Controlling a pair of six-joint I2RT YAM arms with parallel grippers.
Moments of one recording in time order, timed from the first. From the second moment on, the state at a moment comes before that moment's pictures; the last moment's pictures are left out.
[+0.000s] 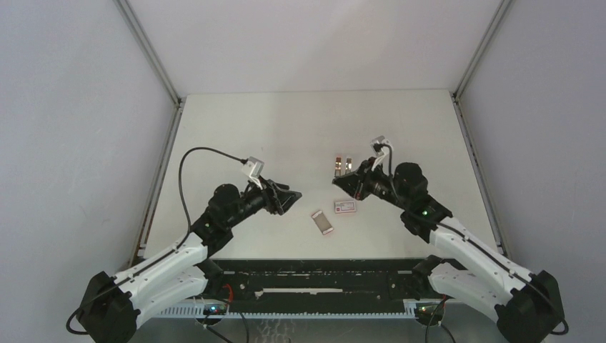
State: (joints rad) left arm -0.66 0.83 0.38 0.34 0.21 -0.51; right arm 0.58 0.90 0.60 0.12 -0.34 0.51
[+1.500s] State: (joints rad) left arm -0.66 0.77 0.33 0.10 -0.08 -0.32; right arm 0.63 1.81 1.19 -0.34 0.28 0.43
